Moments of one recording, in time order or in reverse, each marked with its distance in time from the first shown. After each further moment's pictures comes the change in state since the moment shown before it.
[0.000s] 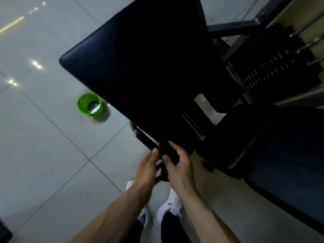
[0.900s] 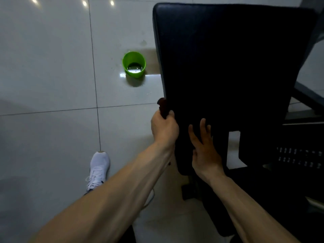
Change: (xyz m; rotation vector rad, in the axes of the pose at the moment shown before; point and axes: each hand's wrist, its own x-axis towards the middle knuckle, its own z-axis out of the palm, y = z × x) left_hand 0.097 0.046 0.022 -0.487 0.678 0.298; right_hand 0.136 -0.037 -0.051 -1.492 -0.471 -0.656
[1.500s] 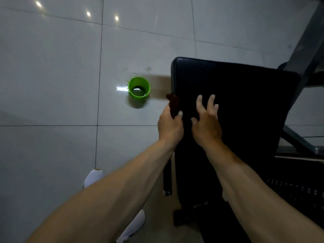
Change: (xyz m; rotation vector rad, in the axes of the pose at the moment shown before) left_hand 0.055 0.103 -0.009 0.138 -0.091 0.272; right_hand 0.135 -0.098 -0.133 0.114 0.236 0.127
